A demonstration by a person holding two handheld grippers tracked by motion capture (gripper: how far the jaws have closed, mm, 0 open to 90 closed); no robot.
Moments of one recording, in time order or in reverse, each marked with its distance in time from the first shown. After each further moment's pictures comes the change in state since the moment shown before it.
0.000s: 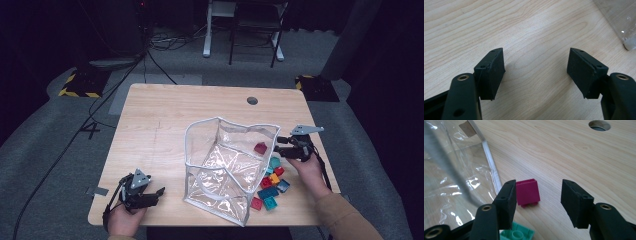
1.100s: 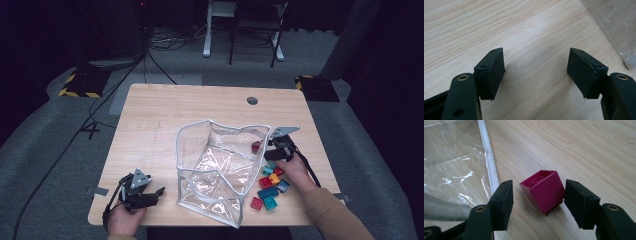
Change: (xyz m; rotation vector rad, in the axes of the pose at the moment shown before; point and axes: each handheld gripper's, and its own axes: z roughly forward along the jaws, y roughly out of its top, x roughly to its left) left arm 0.001 0.000 0.000 0.001 0.000 -0.004; right arm 0.015 0.002 0.053 0.106 0.068 -0.101
